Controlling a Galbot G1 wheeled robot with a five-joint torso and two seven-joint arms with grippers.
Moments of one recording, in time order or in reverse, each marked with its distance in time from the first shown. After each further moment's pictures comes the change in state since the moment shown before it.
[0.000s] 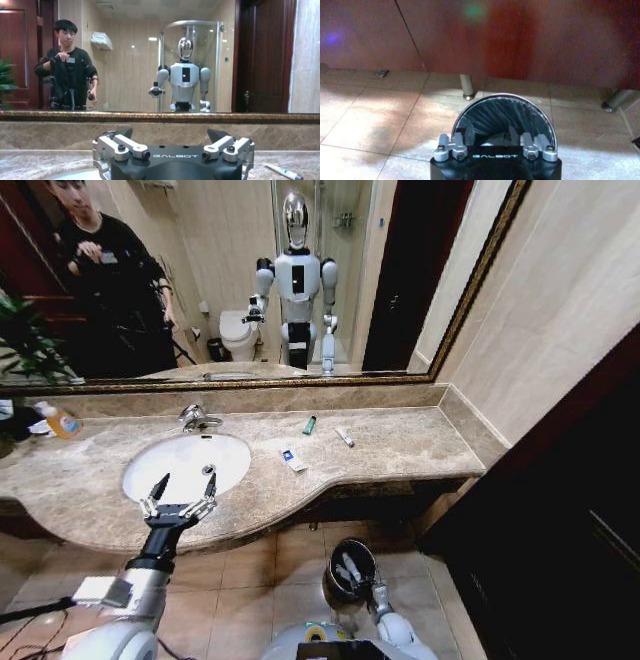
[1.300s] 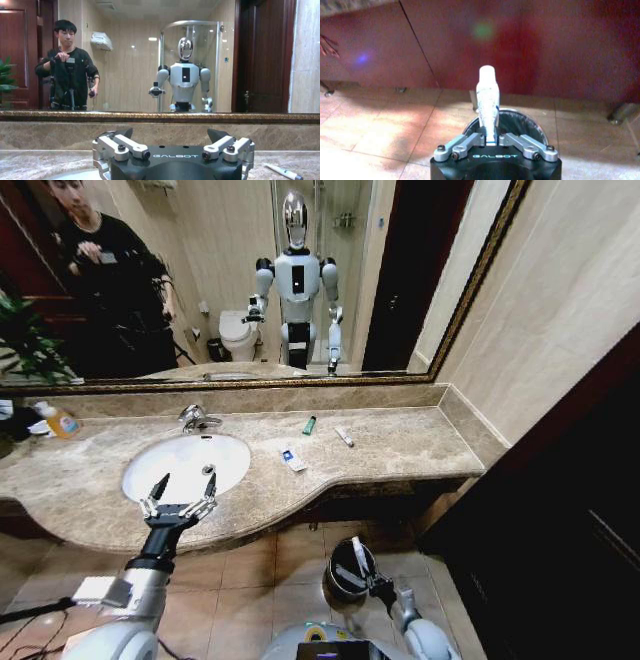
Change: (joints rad) left arm 0.000 0.000 0.000 0.000 0.000 0.000 0.000; right arm -0.146 -0.115 0.019 0.261 0.111 -0.048 -0.108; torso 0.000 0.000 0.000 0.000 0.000
